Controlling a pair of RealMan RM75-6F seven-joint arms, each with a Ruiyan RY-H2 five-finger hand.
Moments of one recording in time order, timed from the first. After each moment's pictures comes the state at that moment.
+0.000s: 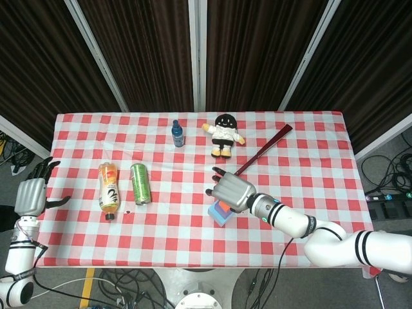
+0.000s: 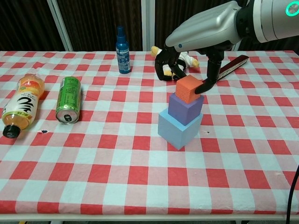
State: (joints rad) left arm -0.29 -1.49 -0.16 -1.02 1.34 1.26 -0.30; right arm 1.18 -1.13 0.06 -1.81 -1.12 0.56 -0.43
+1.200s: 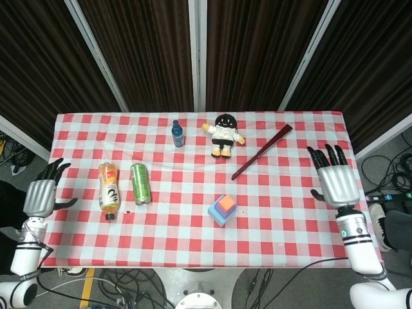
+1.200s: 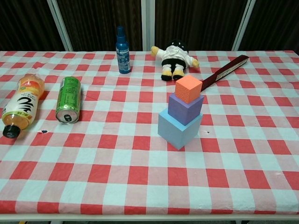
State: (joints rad) left arm -0.30 -1.50 -0.13 -1.04 1.39 1.29 -0.24; right arm 0.59 -1.14 -0.04 -1.81 -1.04 1.44 -0.46
